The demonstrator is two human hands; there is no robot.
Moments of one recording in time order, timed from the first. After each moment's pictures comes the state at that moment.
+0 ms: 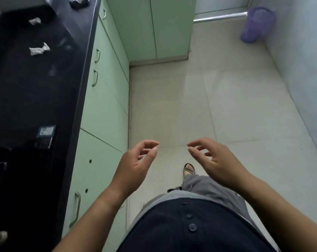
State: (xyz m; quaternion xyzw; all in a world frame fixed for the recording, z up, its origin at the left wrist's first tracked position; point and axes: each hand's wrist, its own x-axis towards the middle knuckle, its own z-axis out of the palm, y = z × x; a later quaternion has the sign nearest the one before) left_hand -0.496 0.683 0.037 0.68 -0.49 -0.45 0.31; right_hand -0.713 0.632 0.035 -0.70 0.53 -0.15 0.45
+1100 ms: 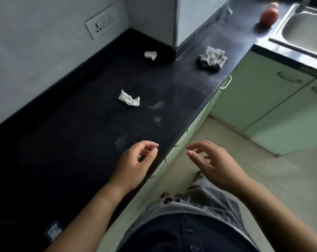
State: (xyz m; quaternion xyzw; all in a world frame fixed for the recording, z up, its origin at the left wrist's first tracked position) left_hand -0.140 0.298 0.035 0.81 -0.25 -0.28 0.46; right_hand -0.274 0.118 0.058 -0.88 0.23 0.02 0.42
